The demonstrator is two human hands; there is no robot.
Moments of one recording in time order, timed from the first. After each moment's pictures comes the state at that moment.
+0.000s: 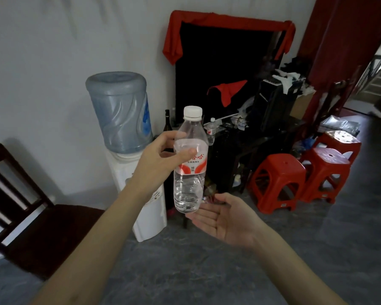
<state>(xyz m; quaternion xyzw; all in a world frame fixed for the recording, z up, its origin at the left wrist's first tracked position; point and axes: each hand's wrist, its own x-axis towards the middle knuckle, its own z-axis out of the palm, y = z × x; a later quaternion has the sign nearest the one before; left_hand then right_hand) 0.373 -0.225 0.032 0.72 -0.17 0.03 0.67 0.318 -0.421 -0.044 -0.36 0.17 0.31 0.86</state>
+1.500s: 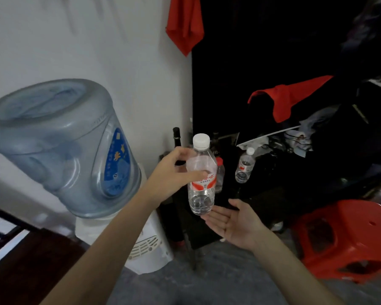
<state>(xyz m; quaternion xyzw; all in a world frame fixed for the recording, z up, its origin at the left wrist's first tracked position) 0.878 -0.327 -0.047 0.78 -0.04 -0.04 0.62 0.866 -0.538 -0.150 -0.31 0.27 0.39 0.82</state>
